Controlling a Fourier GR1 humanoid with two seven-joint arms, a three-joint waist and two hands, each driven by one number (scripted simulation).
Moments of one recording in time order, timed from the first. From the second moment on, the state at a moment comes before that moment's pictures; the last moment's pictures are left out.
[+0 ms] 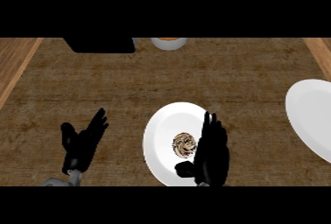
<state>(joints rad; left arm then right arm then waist) -0.04 0.31 -0.34 -1.36 0.38 0.26 0.11 -0.15 -0.01 0.68 -1.57 1.11 -0.29 1.20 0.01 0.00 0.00</state>
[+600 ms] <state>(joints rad) -0.04 0.31 -0.32 -1.38 0.37 0.24 0.13 -0.22 -0.01 0.67 -1.39 1.00 -0.34 1.18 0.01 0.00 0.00</state>
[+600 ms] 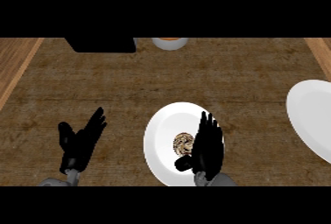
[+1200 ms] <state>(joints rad) -0.03 0.30 -0.27 -1.38 0.35 0.20 0.15 -0.32 -0.01 0.72 -1.23 0.95 -0.36 1.15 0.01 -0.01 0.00</state>
